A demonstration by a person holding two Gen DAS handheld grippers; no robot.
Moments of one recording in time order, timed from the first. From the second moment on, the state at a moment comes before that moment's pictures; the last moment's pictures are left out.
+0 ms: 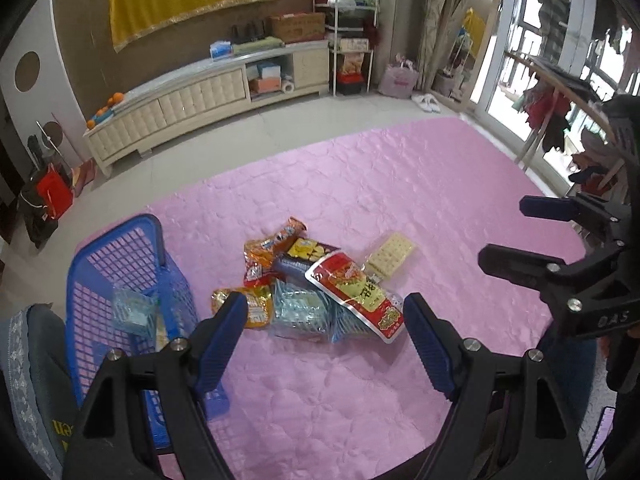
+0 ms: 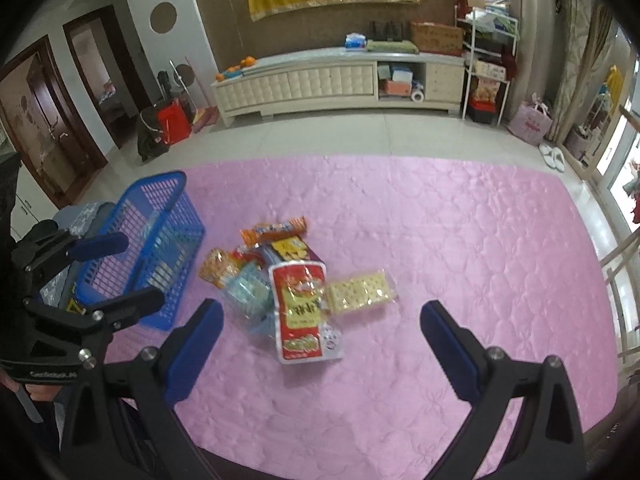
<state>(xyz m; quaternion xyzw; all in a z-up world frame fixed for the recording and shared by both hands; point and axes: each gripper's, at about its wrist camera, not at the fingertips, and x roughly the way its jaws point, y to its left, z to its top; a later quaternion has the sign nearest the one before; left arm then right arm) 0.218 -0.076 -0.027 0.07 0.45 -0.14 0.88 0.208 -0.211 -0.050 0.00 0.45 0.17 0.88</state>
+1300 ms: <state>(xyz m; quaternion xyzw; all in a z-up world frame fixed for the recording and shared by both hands) 0.337 -0.082 -0.211 0.11 0.63 -0.09 0.77 0.287 -0.247 -0.188 0.07 0.55 0.18 0.81</state>
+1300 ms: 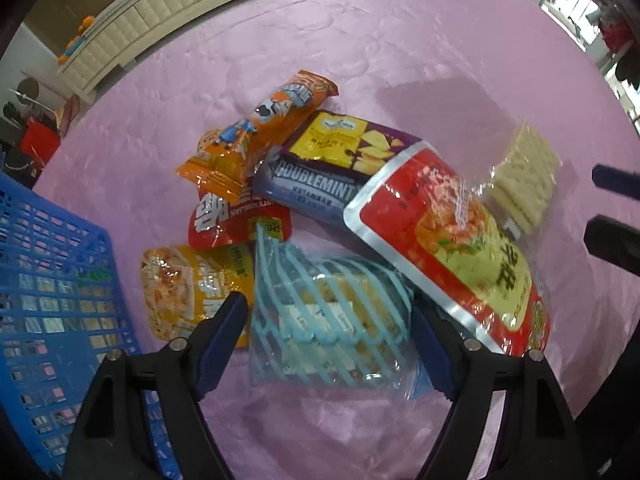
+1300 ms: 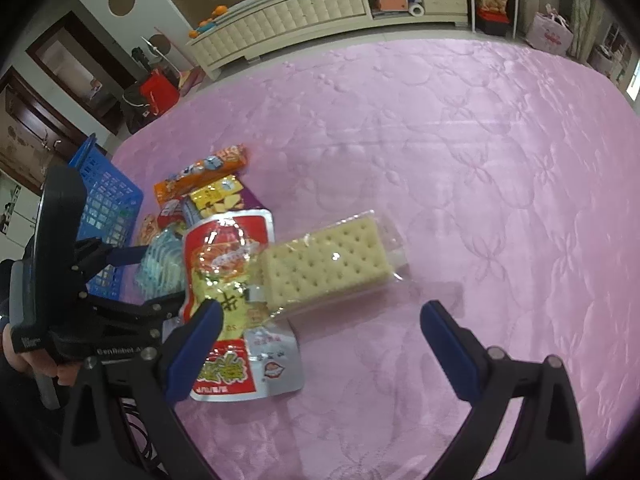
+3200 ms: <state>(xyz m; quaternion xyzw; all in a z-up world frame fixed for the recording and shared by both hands) 0.271 -0.052 -0.162 0.06 0.55 -0.11 0.83 0.282 -0.183 -0.170 0.03 0.57 0.28 0.77</state>
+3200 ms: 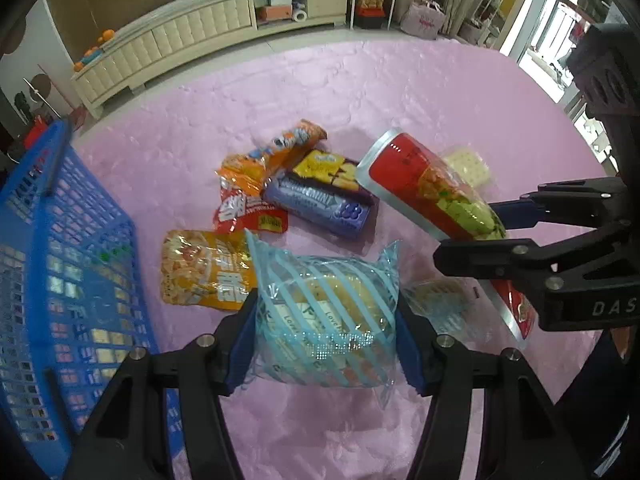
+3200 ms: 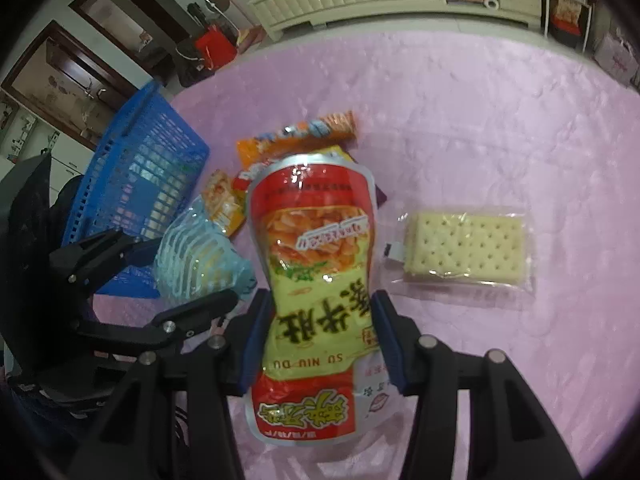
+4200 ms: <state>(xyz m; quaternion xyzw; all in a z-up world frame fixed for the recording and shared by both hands) 0.179 0.061 -0.007 0.04 0.42 -0.07 0.90 0.200 -0.083 -0.020 -0.04 0.45 0.31 0.84</state>
